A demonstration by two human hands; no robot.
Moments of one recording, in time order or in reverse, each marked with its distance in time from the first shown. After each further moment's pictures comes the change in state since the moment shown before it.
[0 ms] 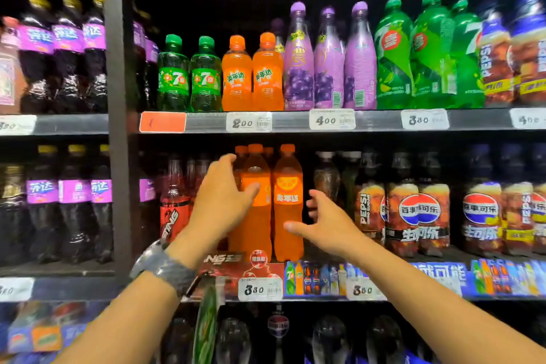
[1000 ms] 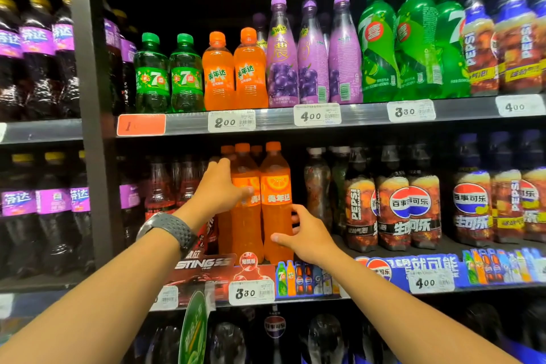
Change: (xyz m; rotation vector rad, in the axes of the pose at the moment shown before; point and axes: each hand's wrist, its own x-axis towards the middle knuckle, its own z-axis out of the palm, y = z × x) left_hand 0.053 -0.026 0.039 0.088 -0.192 -0.017; right_hand 0.028 0.049 0.040 0.071 0.015 0.025
